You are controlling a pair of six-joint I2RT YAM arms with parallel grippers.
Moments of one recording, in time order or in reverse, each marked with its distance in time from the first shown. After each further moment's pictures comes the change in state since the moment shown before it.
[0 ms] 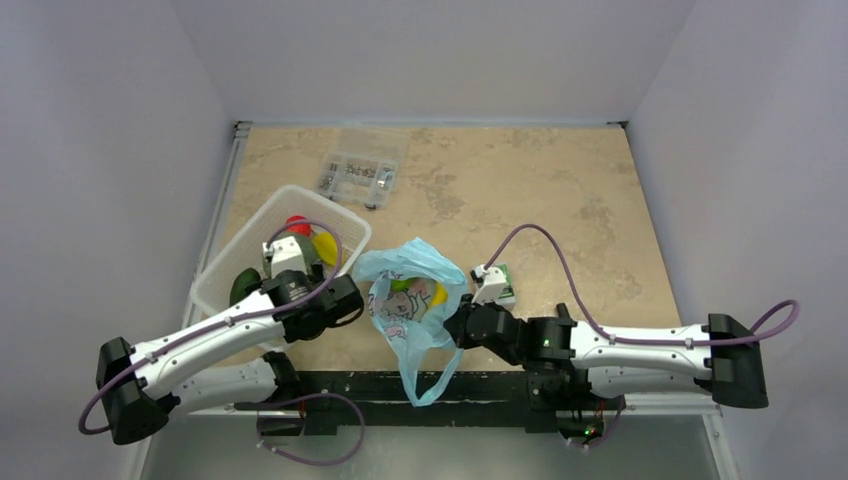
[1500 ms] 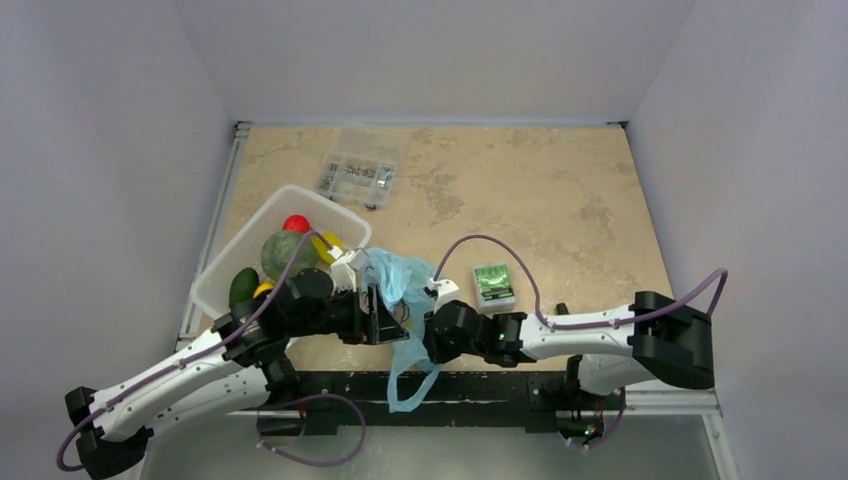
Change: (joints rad) left arm -0.002 -0.387 -0.191 0.901 1.119 0.450; right arm -0.040 0.348 0.053 0.197 -0.364 -0.108
